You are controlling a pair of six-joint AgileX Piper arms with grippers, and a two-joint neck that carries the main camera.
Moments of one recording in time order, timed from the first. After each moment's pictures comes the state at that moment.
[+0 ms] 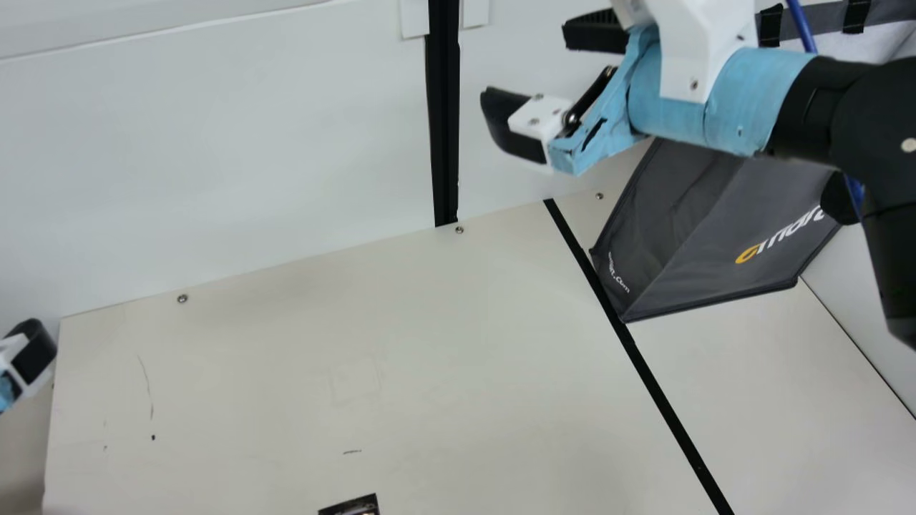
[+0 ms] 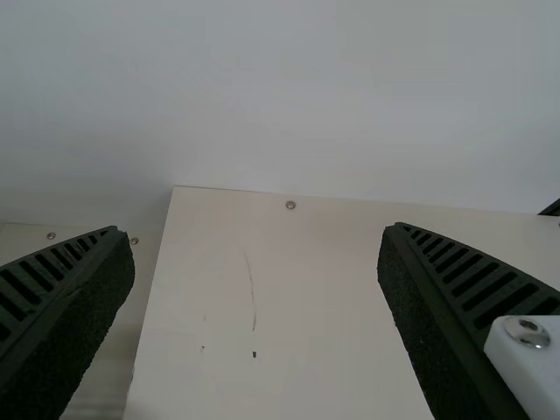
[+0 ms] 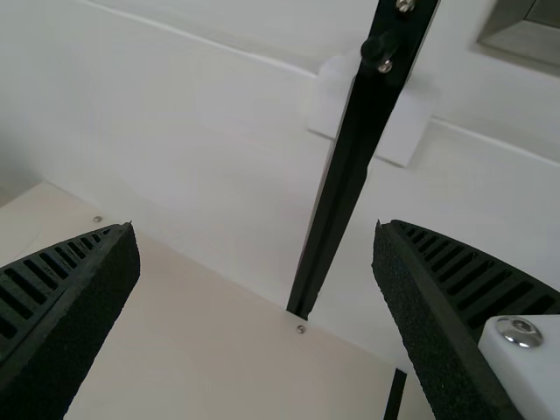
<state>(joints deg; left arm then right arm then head) -3.5 71.5 -70.8 -4.5 36.6 -4.5 -8.0 84.0 -106.9 36.7 55.6 -42.9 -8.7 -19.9</state>
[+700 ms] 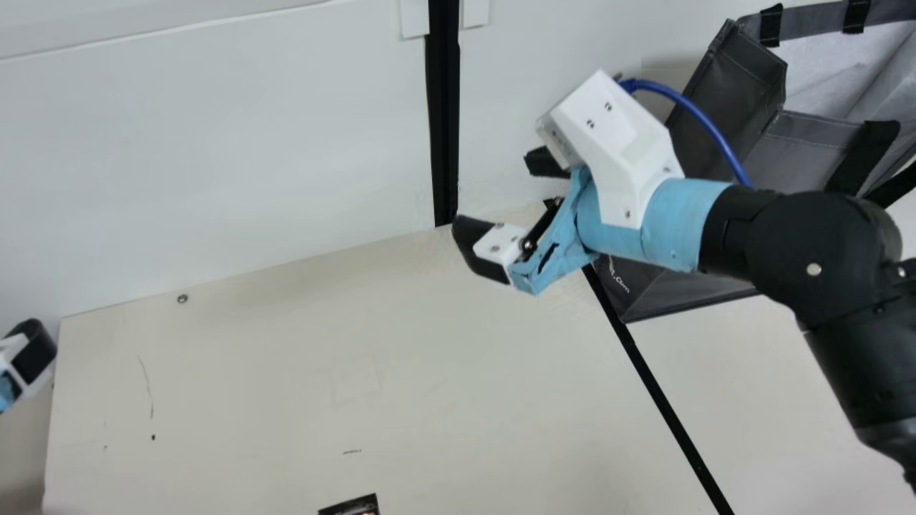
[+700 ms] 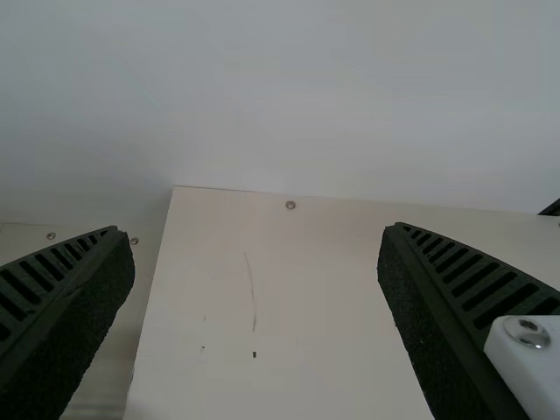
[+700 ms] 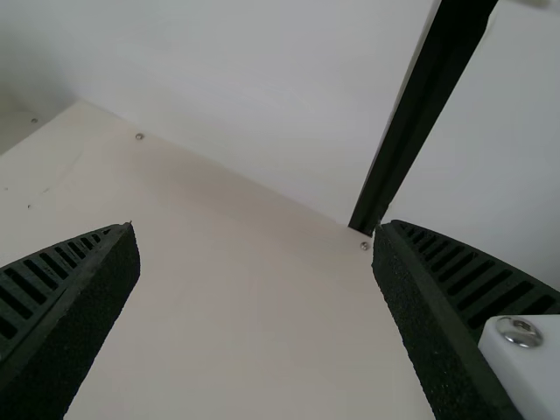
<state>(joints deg) -3.5 71.5 -70.8 -4.5 36.6 -4.5 -0.1 75.0 -84.9 30.9 50.2 -39.0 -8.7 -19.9</state>
